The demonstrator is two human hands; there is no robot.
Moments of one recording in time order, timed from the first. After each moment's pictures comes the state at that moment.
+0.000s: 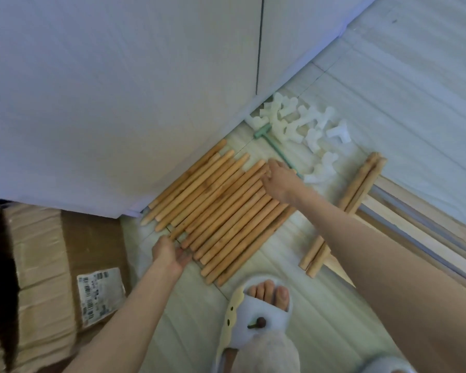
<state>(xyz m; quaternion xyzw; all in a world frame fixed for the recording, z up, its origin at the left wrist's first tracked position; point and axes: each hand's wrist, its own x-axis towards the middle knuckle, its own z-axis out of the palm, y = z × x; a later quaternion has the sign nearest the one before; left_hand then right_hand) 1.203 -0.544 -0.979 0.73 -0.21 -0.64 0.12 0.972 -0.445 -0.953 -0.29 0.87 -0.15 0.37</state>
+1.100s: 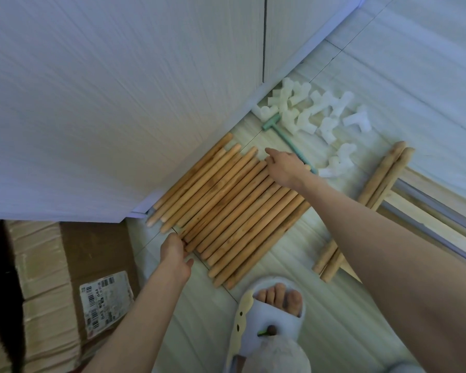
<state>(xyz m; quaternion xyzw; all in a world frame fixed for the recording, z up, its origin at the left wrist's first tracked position) 1.191 -0.546 -0.975 0.76 -0.27 -0.59 0.07 0.951 -0.470 -0.986 -0.28 0.86 -0.17 0.40</state>
